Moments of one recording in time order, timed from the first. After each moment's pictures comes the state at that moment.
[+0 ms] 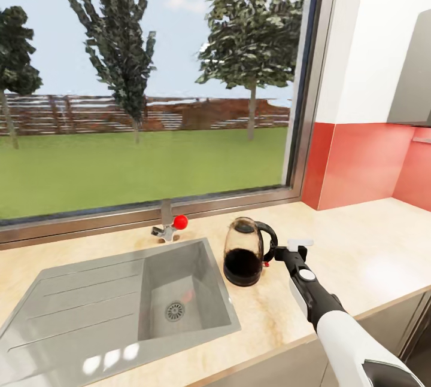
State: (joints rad) left arm -0.03 0.09 -0.16 0.04 0.33 0.04 0.14; right arm -0.75 0.02 -0.15 -0.48 0.14 -0.17 -0.05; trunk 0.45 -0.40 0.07
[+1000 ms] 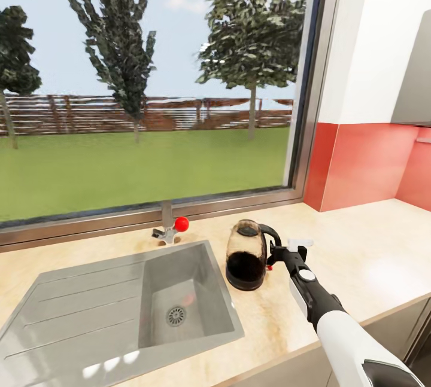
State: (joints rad) left arm -0.03 0.09 -0.16 0.04 0.33 0.04 0.14; right arm -0.75 0.02 -0.15 -0.47 0.14 -0.17 -0.05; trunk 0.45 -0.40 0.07
